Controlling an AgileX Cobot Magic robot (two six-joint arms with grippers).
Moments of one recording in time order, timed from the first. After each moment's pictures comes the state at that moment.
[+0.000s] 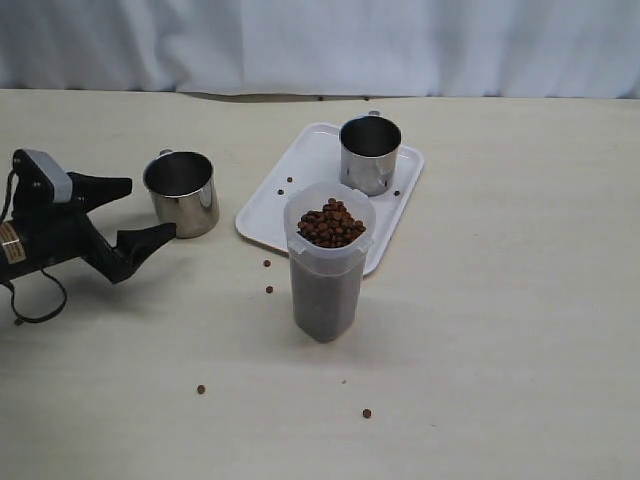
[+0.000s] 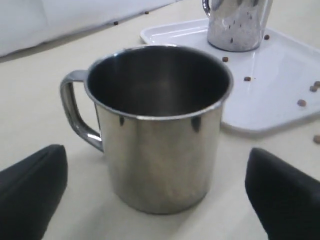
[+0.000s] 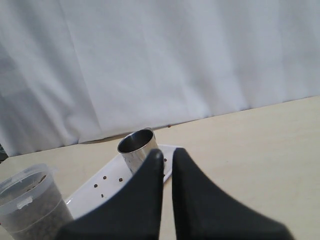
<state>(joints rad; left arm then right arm) 0.17 2.22 -0.73 1.02 -1.18 -0.11 0.35 0.00 0.00 -0.45 0.13 0.72</state>
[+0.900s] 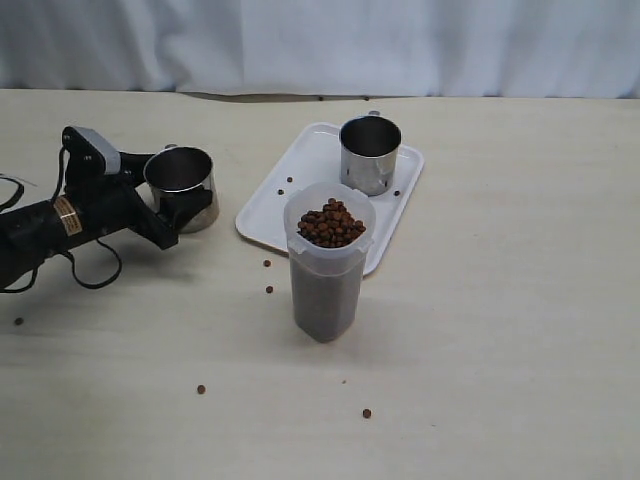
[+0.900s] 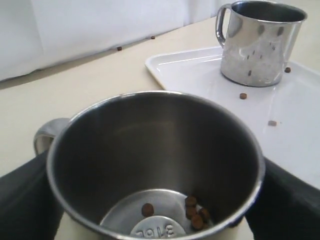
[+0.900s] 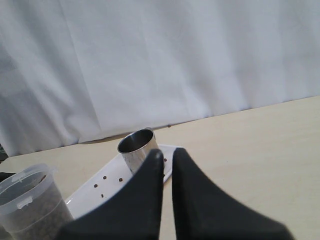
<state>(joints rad) 0.02 2.30 -0.89 0.87 -1.17 -0.18 0.35 0.00 0.00 -0.45 0.13 0.72</state>
